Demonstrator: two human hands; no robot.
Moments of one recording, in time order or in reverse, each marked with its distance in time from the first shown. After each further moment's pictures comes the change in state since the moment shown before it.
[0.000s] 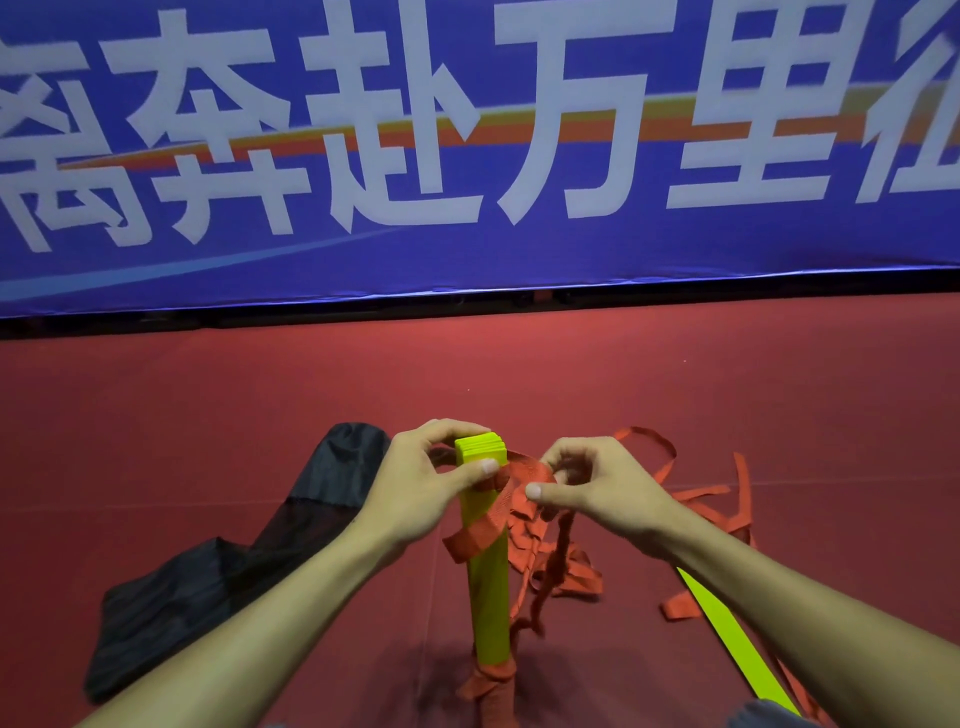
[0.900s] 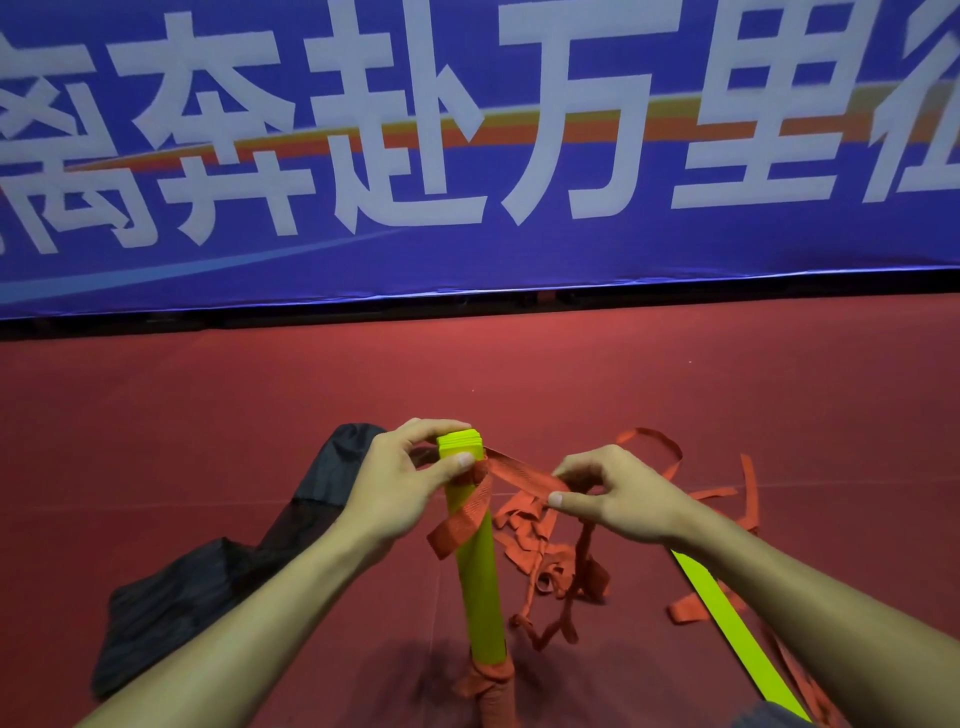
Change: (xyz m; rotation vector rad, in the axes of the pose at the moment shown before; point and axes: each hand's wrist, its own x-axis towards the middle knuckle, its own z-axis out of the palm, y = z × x) left_hand 0.003 -0.010 -0.016 -0.053 0.063 -0.032; right_hand 0.009 0.017 -0.019 -0.454 -0.120 -0.049
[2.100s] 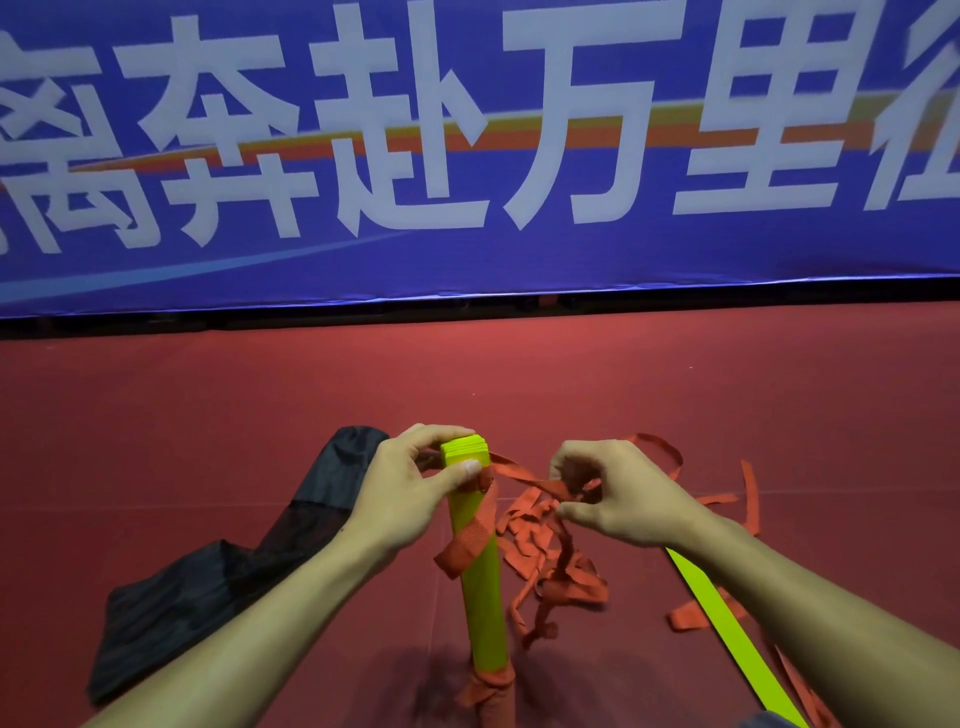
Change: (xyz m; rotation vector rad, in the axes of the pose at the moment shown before) left_hand -0.002 0.001 0.003 0.041 0.009 0.049; right_hand -0.001 -0.019 -0.006 -0.166 0.102 -0.094
